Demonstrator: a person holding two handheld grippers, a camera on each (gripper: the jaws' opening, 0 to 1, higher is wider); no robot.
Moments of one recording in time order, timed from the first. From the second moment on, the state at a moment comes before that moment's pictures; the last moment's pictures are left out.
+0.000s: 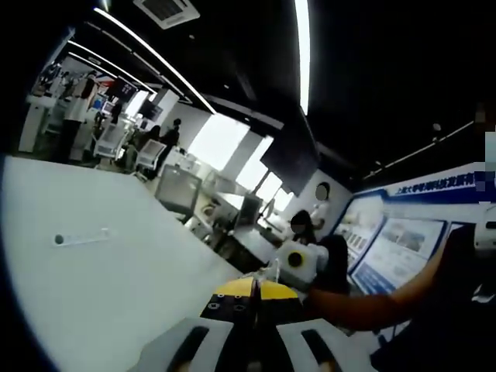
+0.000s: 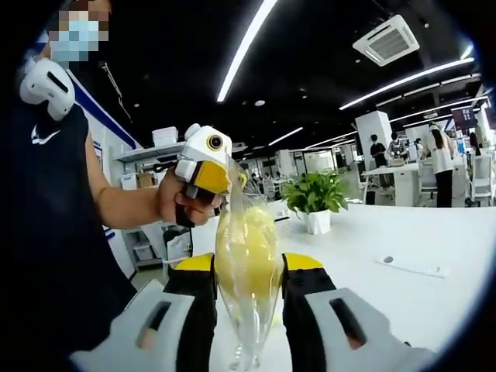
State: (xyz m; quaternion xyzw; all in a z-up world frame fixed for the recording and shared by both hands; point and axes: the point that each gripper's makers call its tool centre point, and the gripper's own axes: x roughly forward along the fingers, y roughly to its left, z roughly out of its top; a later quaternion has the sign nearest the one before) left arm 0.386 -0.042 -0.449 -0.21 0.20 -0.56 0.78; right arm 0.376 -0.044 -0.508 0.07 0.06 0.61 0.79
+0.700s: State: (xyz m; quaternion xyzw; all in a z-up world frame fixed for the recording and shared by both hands) left arm 0.386 -0.040 -0.453 -0.22 0.21 -0.55 0.78; right arm 0.375 -0.041 -0.514 0.09 0.12 0.61 0.77
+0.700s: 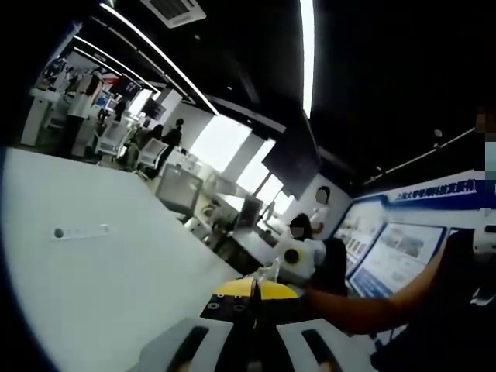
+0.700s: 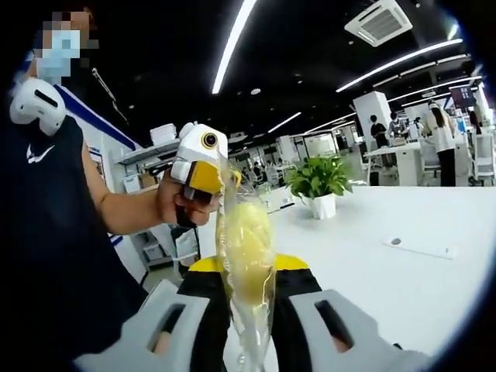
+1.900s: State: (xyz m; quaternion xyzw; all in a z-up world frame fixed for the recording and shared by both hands) left arm 0.389 -0.036 -0.451 -0.19 0.18 -0.55 0.79; right arm 0.372 -0.039 -0.510 0.09 0.18 0.61 0.76
